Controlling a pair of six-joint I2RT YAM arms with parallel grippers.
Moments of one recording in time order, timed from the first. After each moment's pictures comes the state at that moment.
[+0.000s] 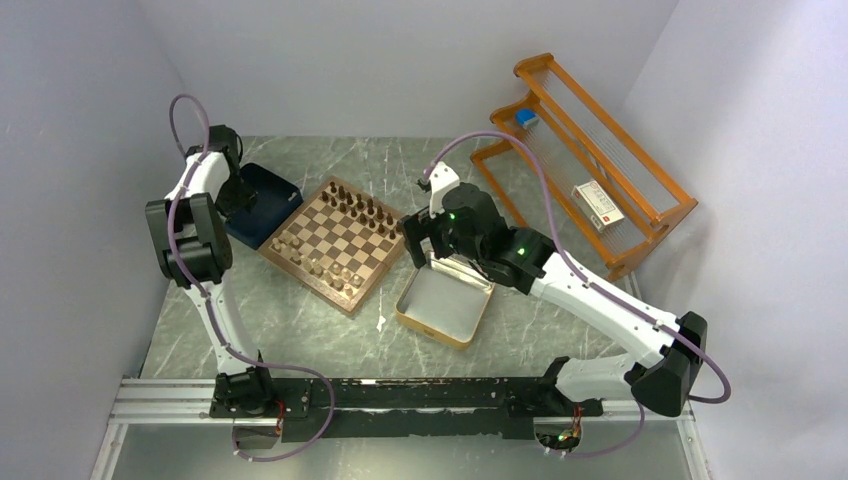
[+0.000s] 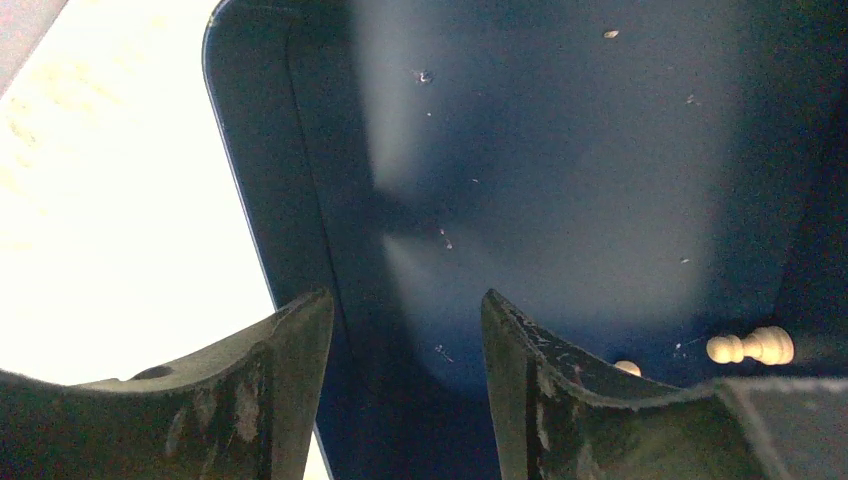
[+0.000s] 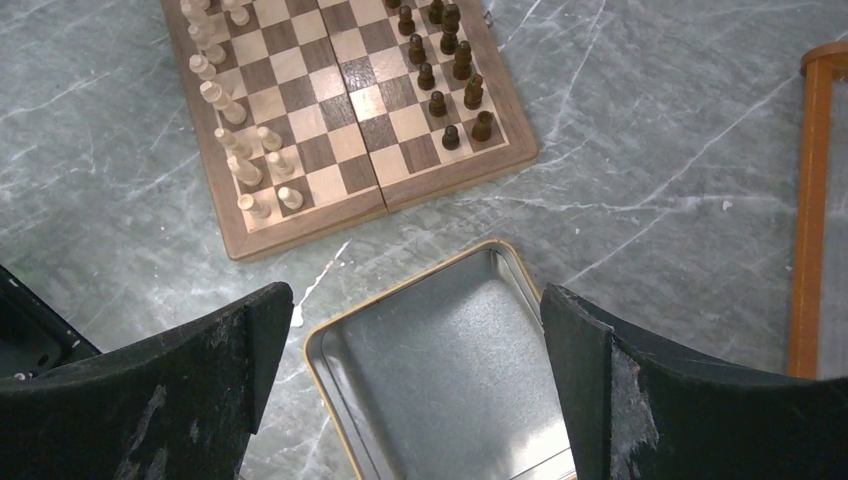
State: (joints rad) left arm 0.19 2.12 1.73 -0.87 -0.33 -0.65; right arm 0.90 1.26 1.21 -0.48 0.21 0.13
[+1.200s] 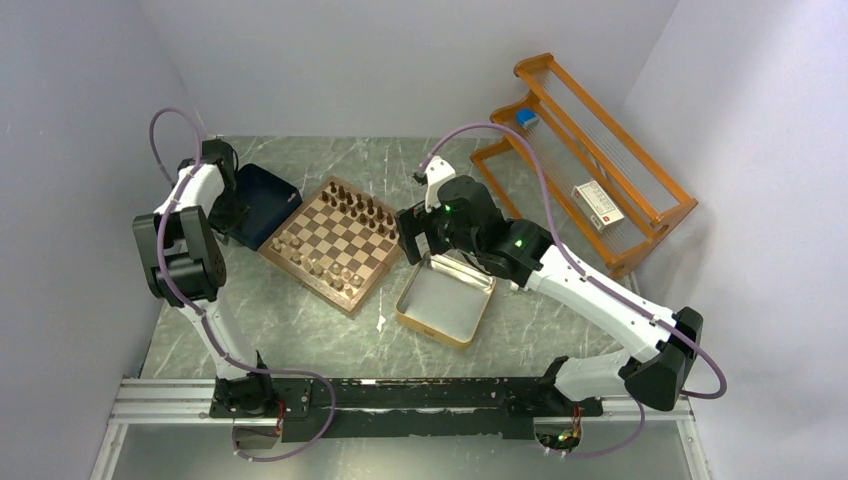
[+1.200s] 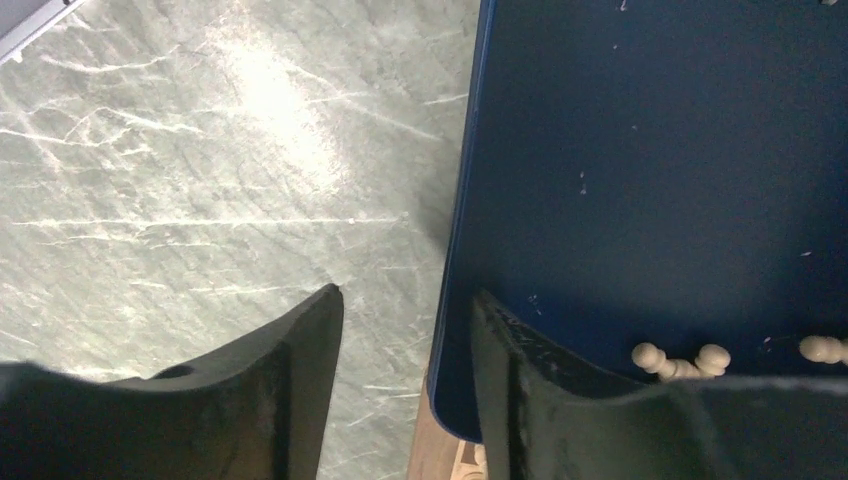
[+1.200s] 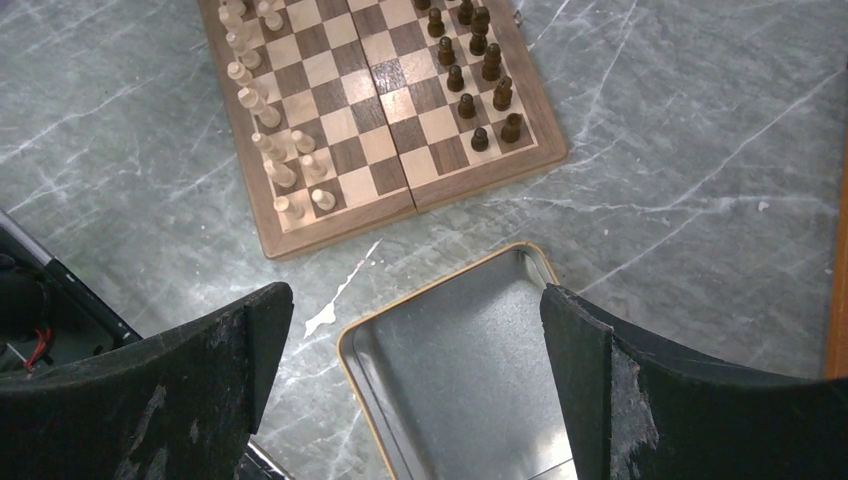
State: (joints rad) left arm 0.21 1.94 1.51 -0.92 -0.41 -0.85; right arm 0.90 1.30 1.30 -0.54 0.16 0.16
